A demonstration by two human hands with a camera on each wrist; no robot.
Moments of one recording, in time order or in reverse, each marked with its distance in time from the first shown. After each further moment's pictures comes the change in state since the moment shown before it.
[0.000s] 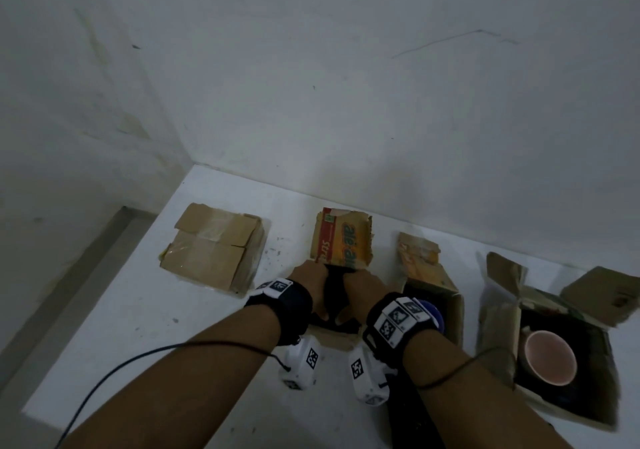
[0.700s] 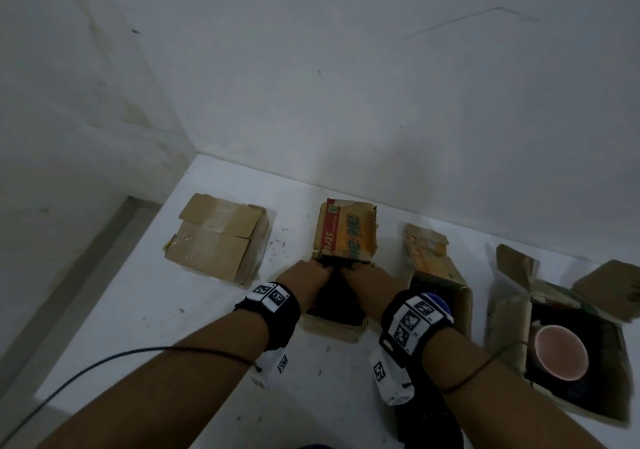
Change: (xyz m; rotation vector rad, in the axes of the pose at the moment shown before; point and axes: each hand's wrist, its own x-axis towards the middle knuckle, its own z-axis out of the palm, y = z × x) left_hand 0.003 -0.029 0.019 0.373 0.176 0.284; right_hand 0.007 0.013 0.015 -0.289 0.169 -0.191
